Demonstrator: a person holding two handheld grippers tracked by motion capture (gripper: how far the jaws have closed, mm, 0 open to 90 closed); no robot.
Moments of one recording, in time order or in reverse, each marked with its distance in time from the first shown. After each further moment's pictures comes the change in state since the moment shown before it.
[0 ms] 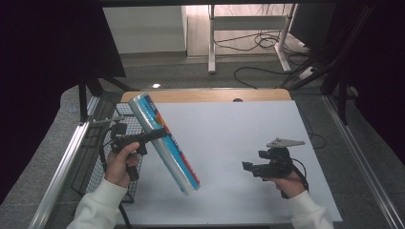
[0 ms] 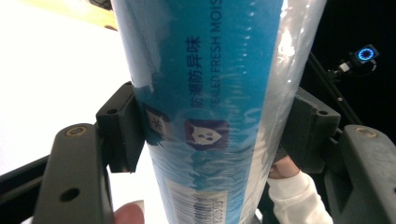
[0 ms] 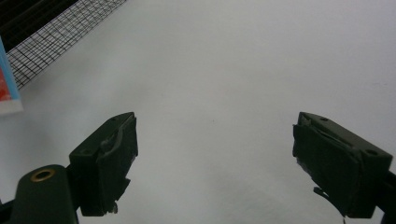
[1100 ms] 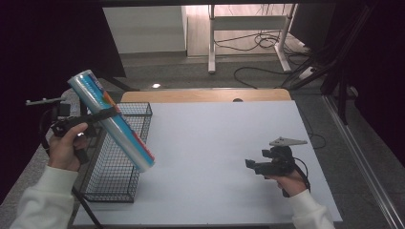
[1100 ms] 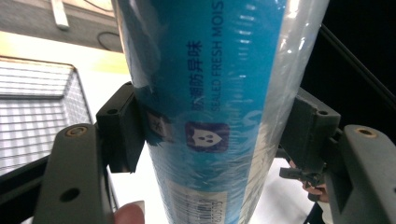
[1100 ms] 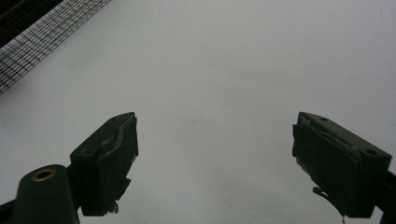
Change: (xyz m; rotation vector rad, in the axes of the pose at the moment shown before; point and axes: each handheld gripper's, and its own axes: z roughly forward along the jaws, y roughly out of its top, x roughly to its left) left arm 0.006 0.060 -0.115 -0.112 0.240 0.079; right arm -0.010 -0.002 0.001 -0.002 -0.043 0.030
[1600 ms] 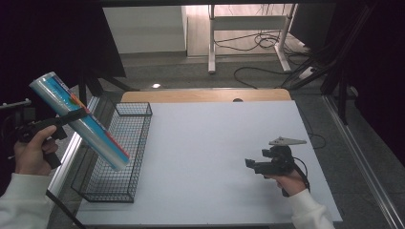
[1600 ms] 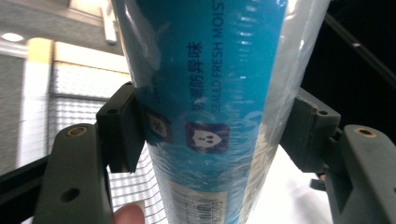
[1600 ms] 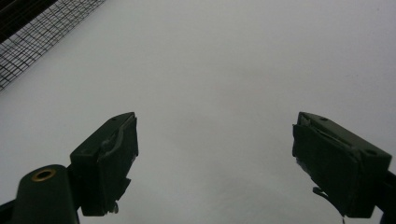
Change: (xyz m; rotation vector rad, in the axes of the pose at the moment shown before) left arm 0.032 0.000 -0.051 -0.045 0.151 -0.023; right arm -0.001 0.000 0.002 0.003 -0.011 0.005
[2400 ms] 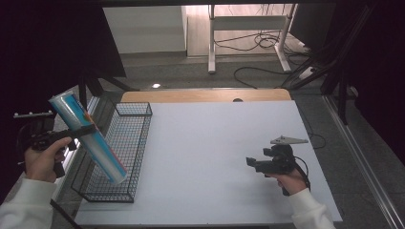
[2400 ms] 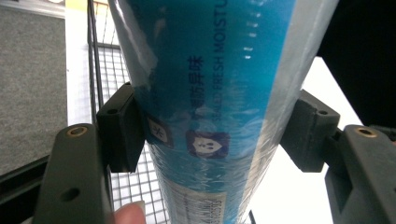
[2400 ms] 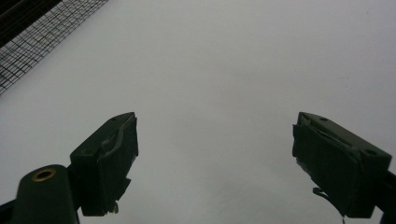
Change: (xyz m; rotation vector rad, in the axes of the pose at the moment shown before) left arm 0.014 -0.027 0.024 0.177 0.132 0.030; right arm -0.003 0.002 -0.001 -0.015 -0.009 0.017
